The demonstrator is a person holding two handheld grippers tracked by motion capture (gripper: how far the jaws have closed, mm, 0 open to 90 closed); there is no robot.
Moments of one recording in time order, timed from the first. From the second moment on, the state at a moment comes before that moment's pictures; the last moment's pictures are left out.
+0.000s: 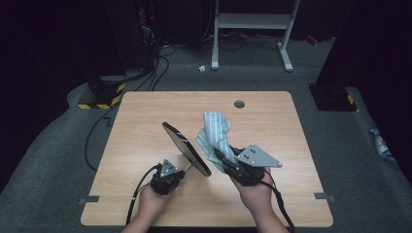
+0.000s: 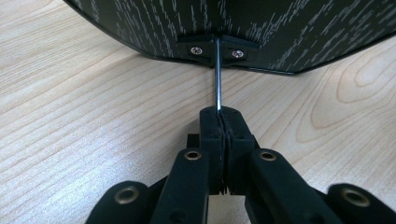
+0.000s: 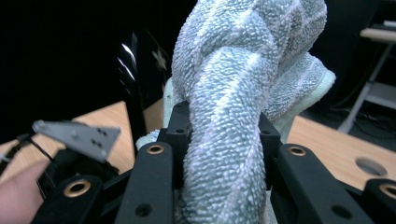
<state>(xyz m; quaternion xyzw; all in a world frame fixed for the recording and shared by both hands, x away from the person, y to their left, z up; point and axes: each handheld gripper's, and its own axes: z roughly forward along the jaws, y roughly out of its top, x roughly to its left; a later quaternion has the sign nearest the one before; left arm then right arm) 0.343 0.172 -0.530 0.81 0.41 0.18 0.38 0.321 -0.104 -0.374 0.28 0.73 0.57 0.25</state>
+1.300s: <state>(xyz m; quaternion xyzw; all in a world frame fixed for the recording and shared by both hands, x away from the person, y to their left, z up) 0.343 0.170 -0.530 0.81 0.40 0.19 0.38 0.316 -0.037 -0.358 0.22 0.74 0.58 0.24</state>
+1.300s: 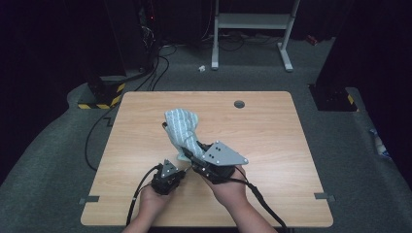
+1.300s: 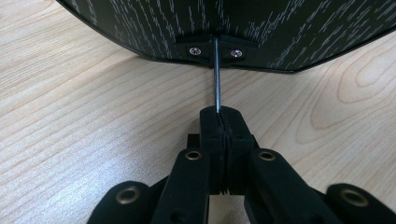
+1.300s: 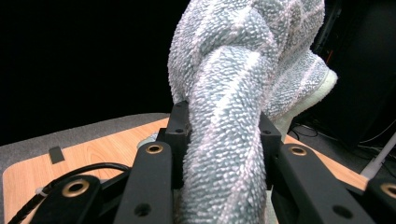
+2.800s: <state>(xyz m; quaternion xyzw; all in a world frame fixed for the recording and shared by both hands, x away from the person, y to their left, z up) 0.342 0.167 -0.530 0.81 0.40 0.20 0.38 0.318 -0.069 -0.394 0.25 0.75 0.58 0.21</state>
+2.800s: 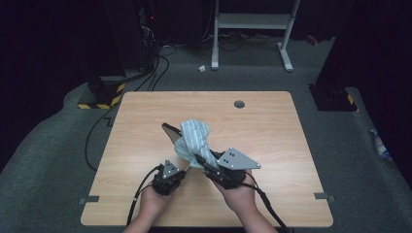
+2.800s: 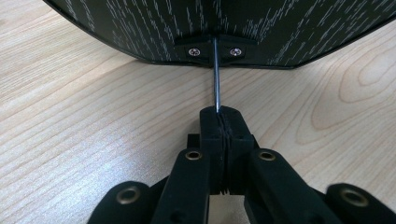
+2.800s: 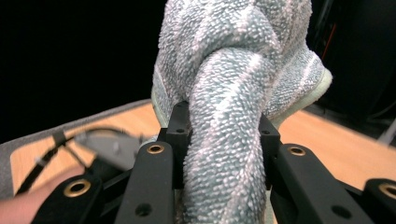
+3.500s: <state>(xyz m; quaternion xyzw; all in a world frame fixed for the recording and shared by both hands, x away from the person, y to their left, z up) 0.341 0.165 -0.531 0.81 0.41 0.19 0.38 0.315 -0.079 -0.389 0.26 0.74 0.59 0.21</state>
